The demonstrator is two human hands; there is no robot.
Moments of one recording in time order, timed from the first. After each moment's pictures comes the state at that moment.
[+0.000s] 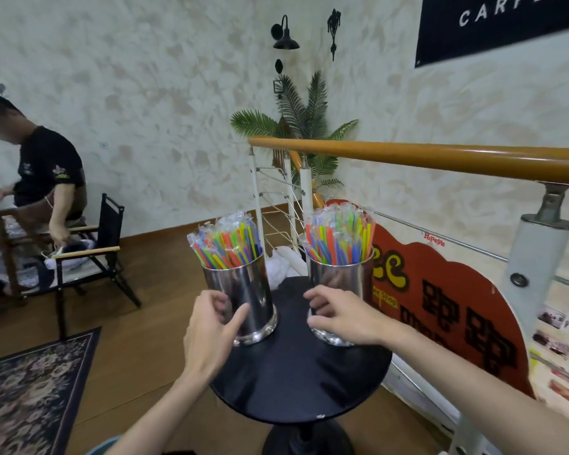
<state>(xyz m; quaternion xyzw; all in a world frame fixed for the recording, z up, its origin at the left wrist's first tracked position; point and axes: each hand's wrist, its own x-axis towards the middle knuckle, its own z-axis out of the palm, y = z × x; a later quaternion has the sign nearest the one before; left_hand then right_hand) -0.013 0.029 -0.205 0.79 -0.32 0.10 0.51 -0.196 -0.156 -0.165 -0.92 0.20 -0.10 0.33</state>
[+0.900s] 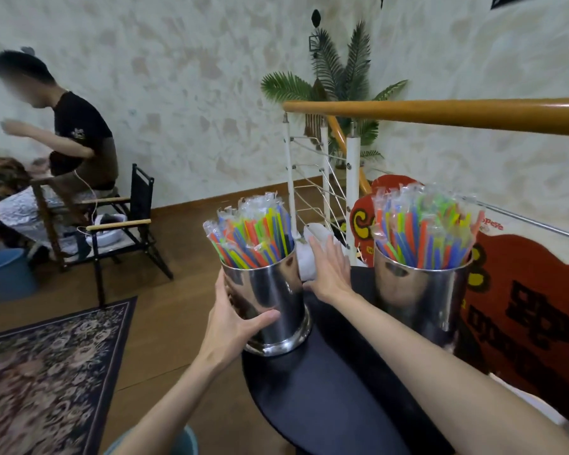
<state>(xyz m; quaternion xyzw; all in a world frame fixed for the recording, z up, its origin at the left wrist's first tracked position) 0.094 0.026 -0.242 0.72 -0.35 -0.09 0.60 0.017 -0.192 -0.218 -0.91 0.32 -0.17 0.21</state>
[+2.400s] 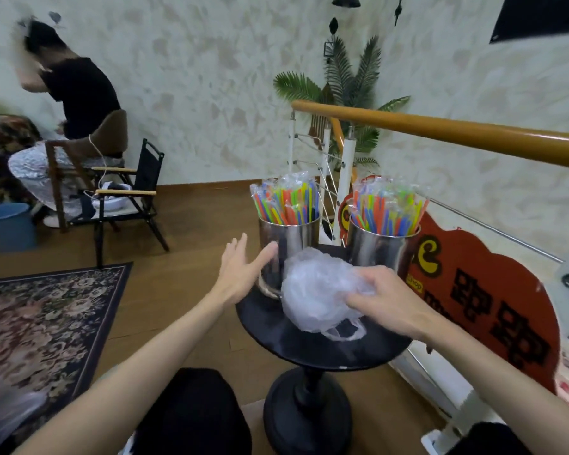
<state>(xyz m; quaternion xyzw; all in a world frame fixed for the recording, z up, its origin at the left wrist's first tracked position) 0.003 0.051 -0.183 0.80 -0.35 -0.12 0.48 -0.219 -0.100 -0.149 -0.91 0.14 -0.17 0.34</state>
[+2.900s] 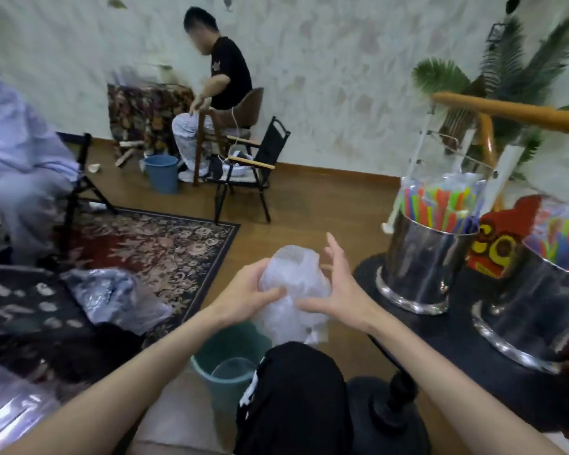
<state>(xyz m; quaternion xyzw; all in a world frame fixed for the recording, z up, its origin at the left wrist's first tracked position) 0.036 0.247 -0.231 0.77 -0.37 -0.06 0.52 -0.046 0.042 -0.204 -0.88 -0.02 -0.01 0.47</state>
